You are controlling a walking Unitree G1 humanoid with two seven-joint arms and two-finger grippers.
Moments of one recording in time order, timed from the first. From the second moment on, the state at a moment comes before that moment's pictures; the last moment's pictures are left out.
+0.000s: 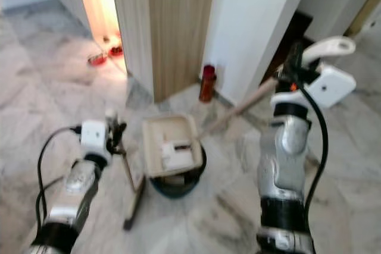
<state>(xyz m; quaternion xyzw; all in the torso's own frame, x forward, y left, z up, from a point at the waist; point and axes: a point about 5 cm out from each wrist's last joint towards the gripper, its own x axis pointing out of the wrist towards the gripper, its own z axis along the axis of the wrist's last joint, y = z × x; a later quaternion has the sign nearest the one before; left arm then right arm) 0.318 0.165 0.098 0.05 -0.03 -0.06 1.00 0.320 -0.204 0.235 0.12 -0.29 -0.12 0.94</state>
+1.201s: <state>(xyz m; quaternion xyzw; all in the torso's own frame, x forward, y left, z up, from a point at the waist) 0.316 0.165 0.097 0.04 -0.03 -0.06 1.00 0.315 -0.164 0.246 0.03 -0.32 -0.03 0.95</state>
